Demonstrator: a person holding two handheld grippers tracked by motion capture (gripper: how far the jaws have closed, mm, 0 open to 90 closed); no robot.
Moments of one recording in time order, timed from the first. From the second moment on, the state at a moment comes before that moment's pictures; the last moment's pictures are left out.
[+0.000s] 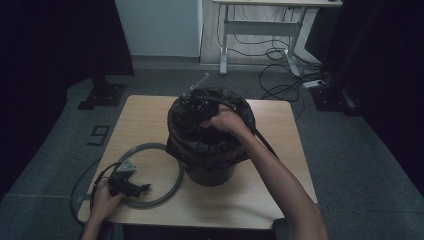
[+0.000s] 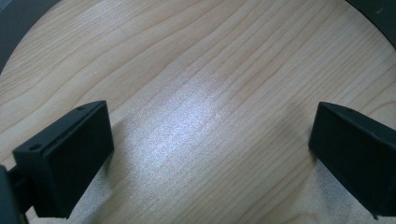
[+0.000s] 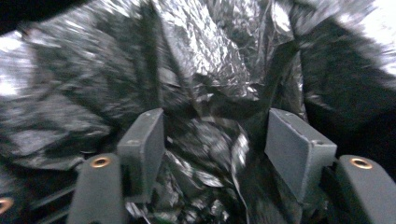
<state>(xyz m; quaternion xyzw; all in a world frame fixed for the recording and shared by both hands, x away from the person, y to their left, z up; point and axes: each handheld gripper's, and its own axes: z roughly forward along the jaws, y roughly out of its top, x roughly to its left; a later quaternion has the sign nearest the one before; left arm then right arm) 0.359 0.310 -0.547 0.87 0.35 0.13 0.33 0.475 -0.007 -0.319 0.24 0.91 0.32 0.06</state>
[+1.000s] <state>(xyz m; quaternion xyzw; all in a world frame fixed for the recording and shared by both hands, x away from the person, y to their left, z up) 0.359 0.310 -0.547 0.87 0.35 0.13 0.33 0.500 -0.047 -0.316 0.27 0.91 0.26 0.16</state>
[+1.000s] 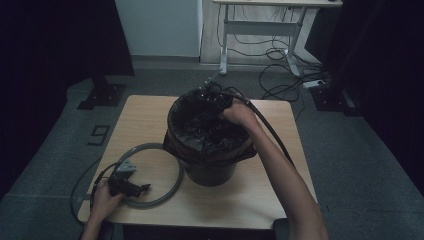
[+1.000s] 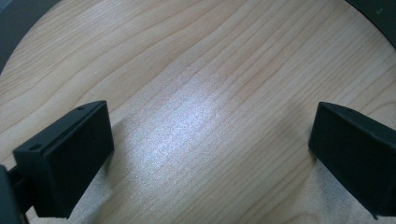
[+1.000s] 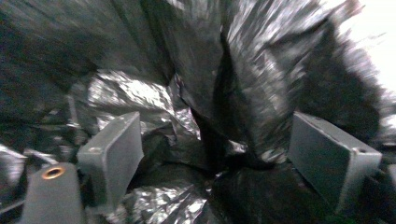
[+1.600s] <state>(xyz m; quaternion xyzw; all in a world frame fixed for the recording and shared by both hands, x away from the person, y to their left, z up) 0.358 0.310 -0.547 0.87 0.35 0.13 0.33 0.496 -0.036 -0.327 0.22 0.93 0.27 0.12</state>
